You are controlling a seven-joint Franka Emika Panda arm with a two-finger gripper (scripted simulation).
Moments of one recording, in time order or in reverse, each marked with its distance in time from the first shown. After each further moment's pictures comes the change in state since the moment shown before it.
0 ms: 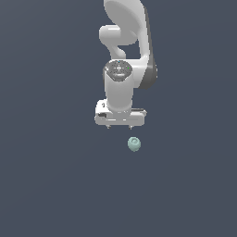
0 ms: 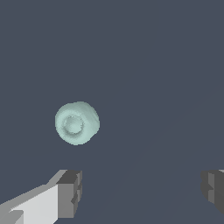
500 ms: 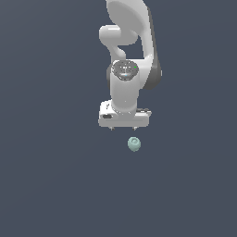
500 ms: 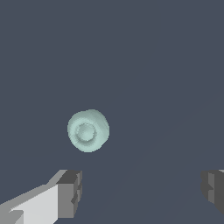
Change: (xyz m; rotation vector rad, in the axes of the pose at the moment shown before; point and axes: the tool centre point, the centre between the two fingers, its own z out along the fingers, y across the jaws) arm 0.011 -0.016 -0.004 -0.001 0.029 -0.034
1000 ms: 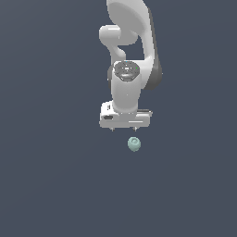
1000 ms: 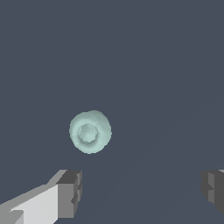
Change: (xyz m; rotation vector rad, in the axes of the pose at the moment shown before) arm 0.002 -0.003 0.002 -0.002 0.005 -0.022
